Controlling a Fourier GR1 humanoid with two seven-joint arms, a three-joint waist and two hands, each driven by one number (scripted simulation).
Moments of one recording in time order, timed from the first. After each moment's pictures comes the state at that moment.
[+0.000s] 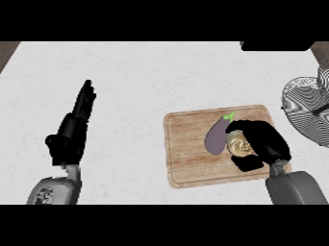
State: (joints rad) left arm -0.14 0.03 -0.06 -1.57 -0.17 0.15 0.05; right arm -0.18 -0.18 0.13 -1.43 1.04 0.30 0.06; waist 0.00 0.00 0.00
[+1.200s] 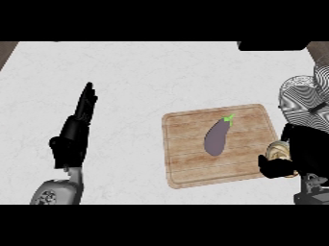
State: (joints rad) left arm -0.13 0.02 -0.07 -1.58 -0.18 0.18 0.06; right arm -0.06 -0.23 0.09 -1.77 1.35 0.45 0.57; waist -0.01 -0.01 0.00
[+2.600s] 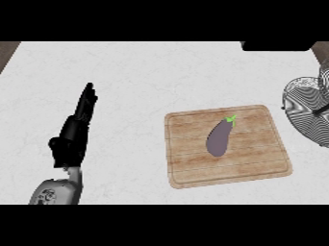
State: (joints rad) left arm -0.13 0.03 -0.07 -1.56 -0.17 0.16 0.03; right arm -0.71 -0.36 -0.43 -1.94 1.03 0.89 0.76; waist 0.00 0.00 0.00
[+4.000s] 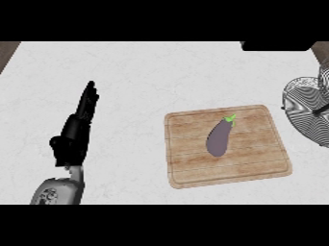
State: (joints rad) left arm -0.14 0.01 -0.07 -1.56 -0.18 0.16 0.04; right arm -0.71 -0.53 -0.66 -1.33 0.87 0.34 0.51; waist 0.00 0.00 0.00
